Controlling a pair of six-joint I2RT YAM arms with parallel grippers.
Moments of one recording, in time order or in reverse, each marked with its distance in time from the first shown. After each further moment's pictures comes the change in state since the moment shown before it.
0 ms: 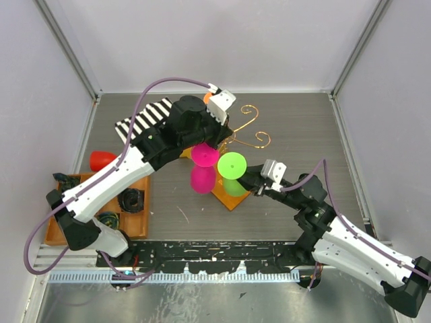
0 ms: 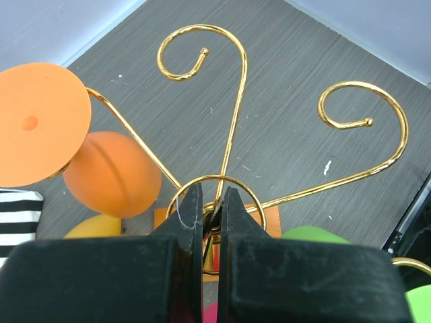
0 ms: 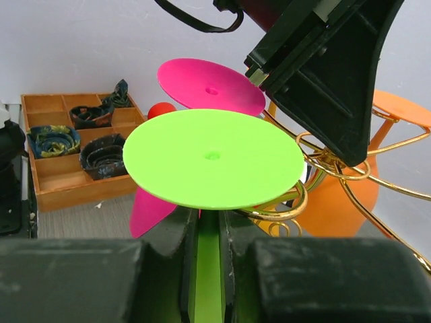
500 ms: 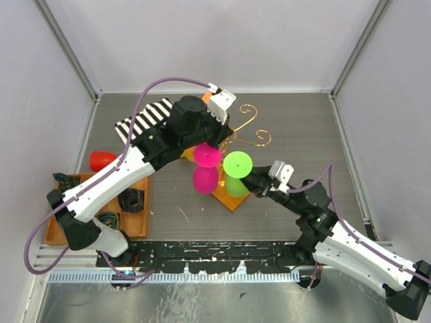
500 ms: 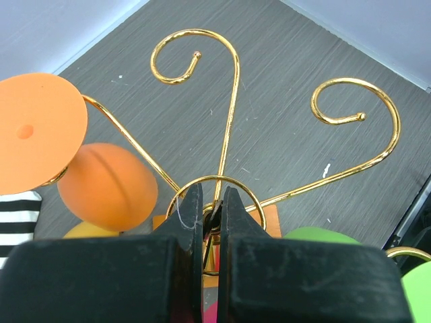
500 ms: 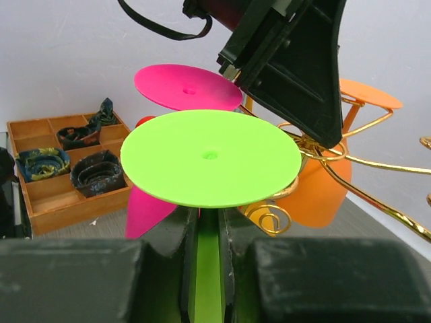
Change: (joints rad) left arm -0.001 0.001 0.000 0.003 -0.009 -0.008; right arm 0.010 -0.061 -0.063 0.067 0.093 0.048
